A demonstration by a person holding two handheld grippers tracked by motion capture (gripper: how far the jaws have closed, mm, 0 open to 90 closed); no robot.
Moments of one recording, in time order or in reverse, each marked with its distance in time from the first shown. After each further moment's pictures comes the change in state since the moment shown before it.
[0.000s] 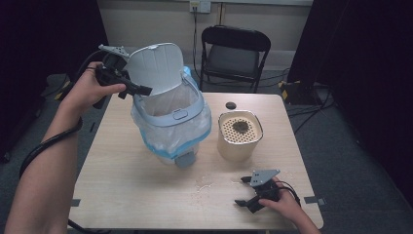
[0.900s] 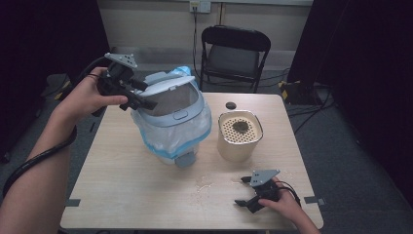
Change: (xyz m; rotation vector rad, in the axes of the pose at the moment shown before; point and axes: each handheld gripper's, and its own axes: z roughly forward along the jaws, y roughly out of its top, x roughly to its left) left arm -0.058 0.007 -0.011 0.084 -0.091 0.126; right arm 0.000 0.000 0.000 0.001 -0.002 0.003
